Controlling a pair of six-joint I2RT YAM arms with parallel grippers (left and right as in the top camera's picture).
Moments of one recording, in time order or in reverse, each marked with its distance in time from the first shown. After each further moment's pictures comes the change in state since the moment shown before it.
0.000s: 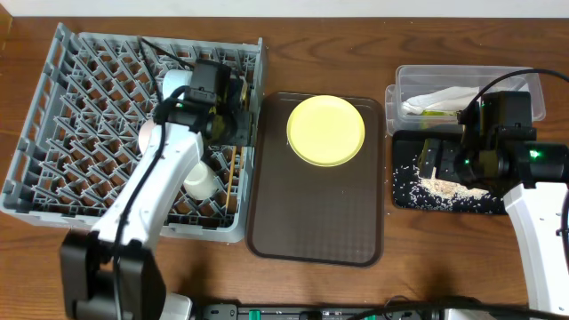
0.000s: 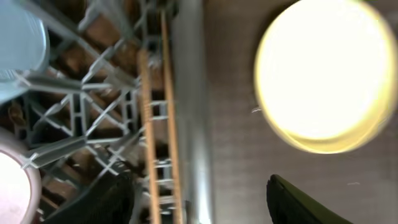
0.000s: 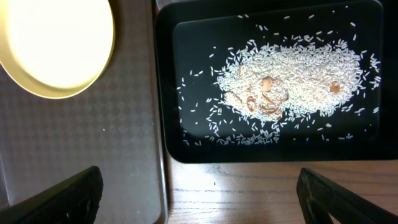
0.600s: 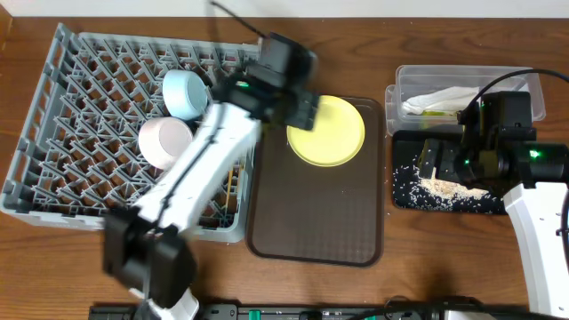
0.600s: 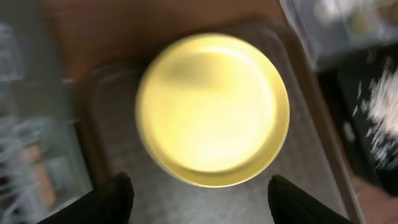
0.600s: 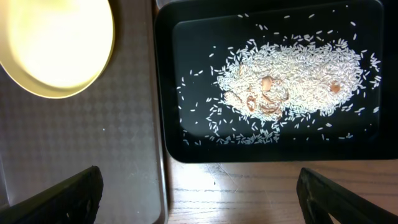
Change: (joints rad) left arm -0.279 0.209 0.315 -0.035 -0.058 0.027; right arm 0.000 0.000 0.000 -0.001 0.000 0.000
